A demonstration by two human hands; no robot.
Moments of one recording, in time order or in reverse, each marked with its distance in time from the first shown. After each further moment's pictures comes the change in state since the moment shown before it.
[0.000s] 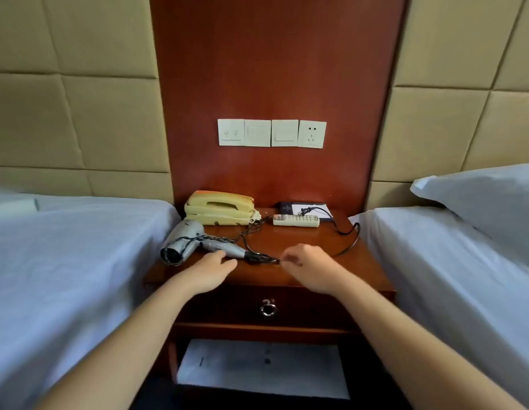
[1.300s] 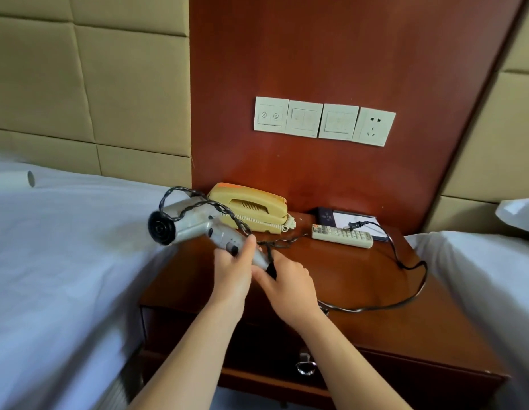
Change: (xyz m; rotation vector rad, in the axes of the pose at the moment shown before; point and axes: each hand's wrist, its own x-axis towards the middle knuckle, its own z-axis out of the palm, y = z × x) left_hand 0.112 -0.028 0.021 -1.283 0.514 -0.103; right_hand 0.121 -0.035 0.091 0.130 0.222 -0.073
